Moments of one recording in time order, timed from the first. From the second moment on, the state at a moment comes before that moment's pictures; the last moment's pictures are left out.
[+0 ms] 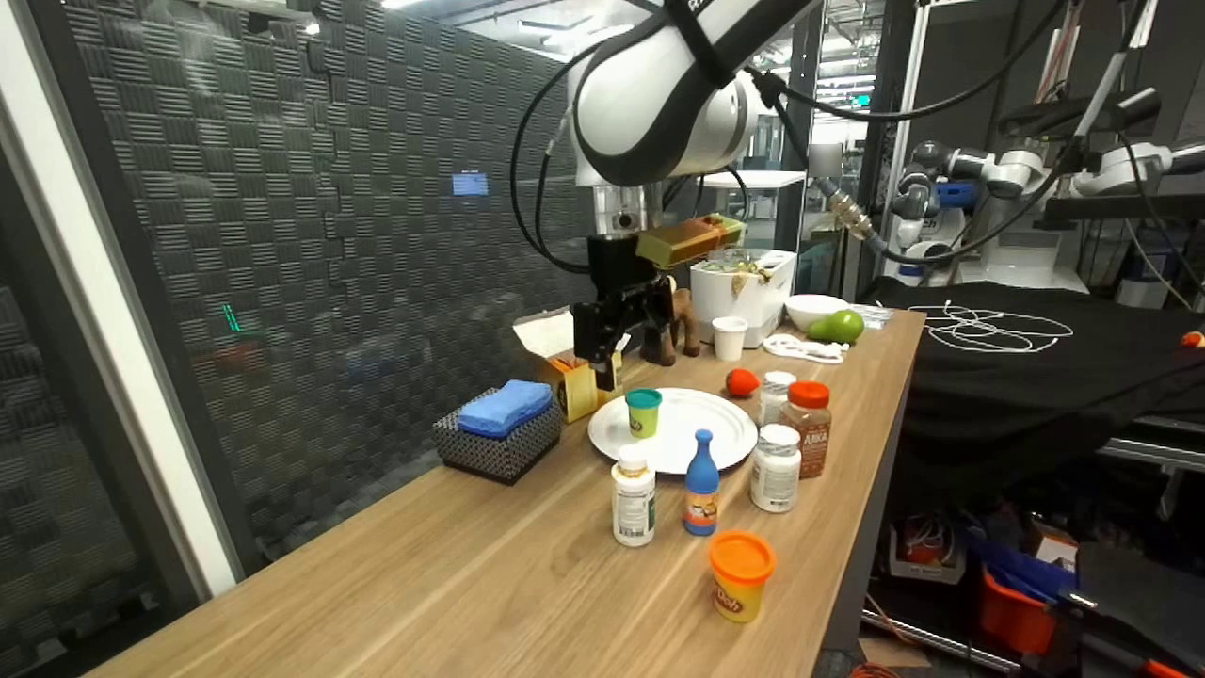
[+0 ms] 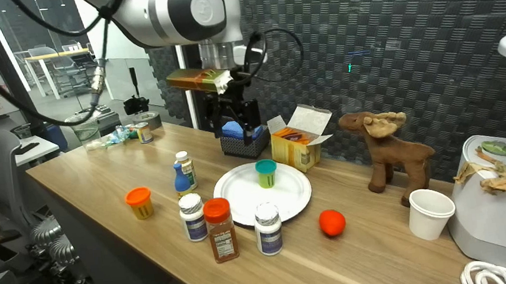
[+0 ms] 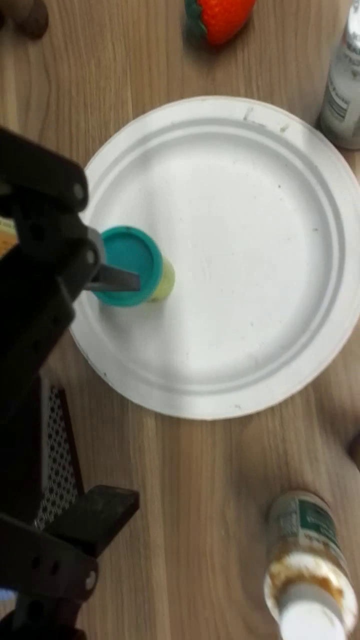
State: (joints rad) arm 0.04 0.42 0.03 -1.78 -0.07 2.16 0.04
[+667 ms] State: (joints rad) arm 0.11 0.24 0.13 -2.02 -0.07 2.10 -0.12
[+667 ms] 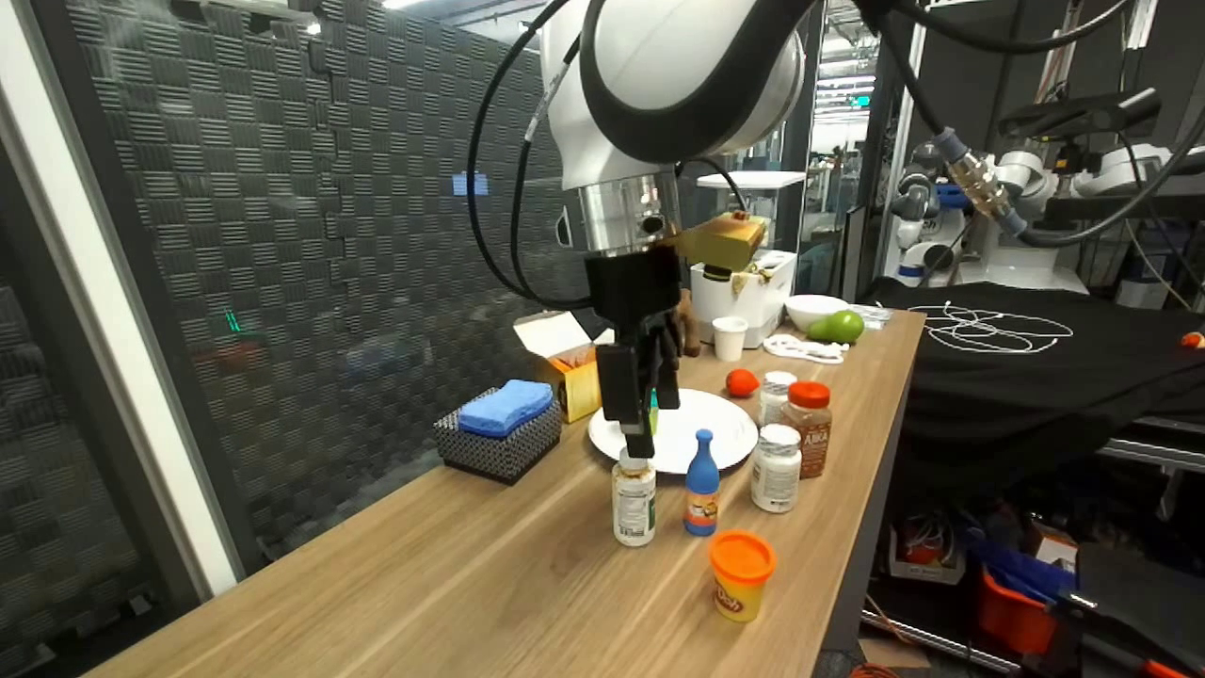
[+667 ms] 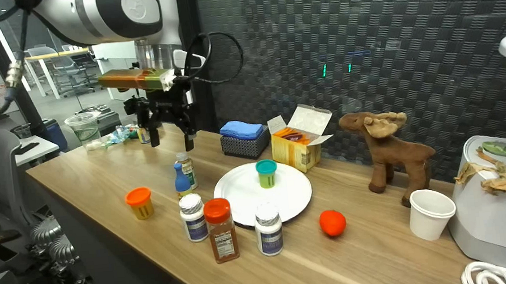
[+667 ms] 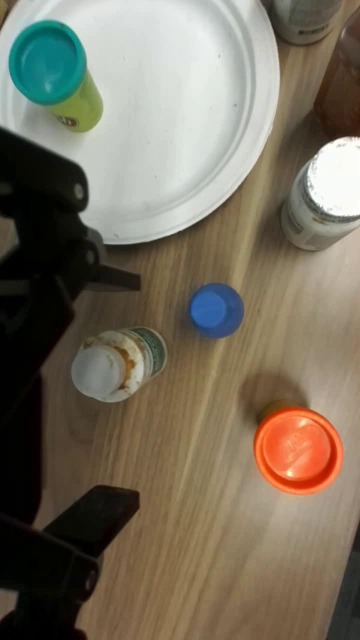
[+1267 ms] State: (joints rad) arm 0.10 0.28 0.13 -2.05 -0.07 2.21 -0.23
